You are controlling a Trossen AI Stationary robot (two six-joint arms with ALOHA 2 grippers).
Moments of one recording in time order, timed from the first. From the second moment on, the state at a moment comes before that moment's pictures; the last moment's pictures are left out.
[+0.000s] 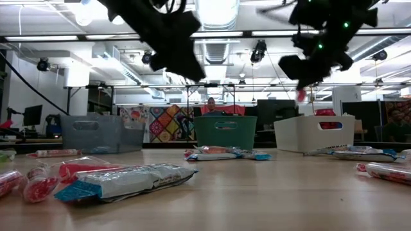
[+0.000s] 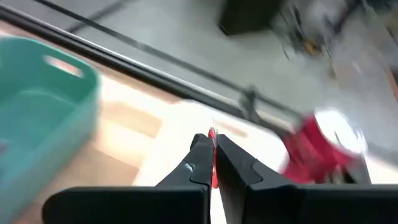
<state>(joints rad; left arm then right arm) 0.04 1.53 1.07 -0.23 -0.31 -0.25 -0.17 1.16 0.75 -0.59 0.91 0.68</state>
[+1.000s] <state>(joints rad) -0.45 1.52 1.07 -0.99 -0.25 -0.95 -0.15 1.16 0.81 -0.39 0.39 0.59</state>
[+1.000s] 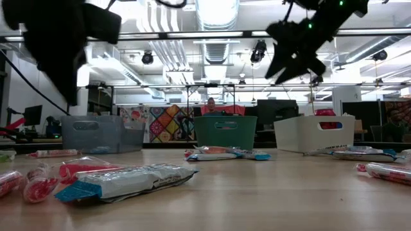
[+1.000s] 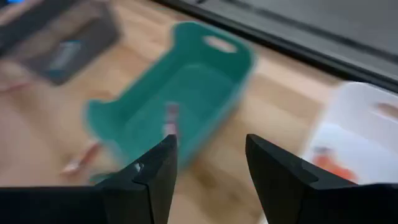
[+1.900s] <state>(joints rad) -0.47 1.37 0.75 -0.82 0.07 -1.16 -0.11 1.20 0.83 -0.41 0.37 0.51</state>
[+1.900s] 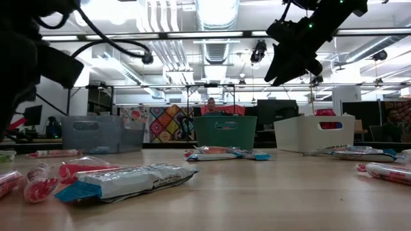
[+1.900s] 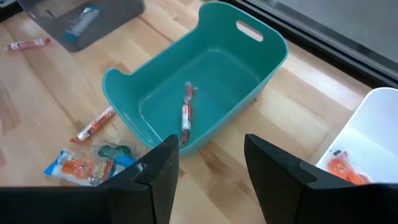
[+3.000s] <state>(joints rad) -0.47 1.11 0.58 -0.65 0.00 -1.31 -0.11 1.19 0.83 -0.41 0.37 0.52</state>
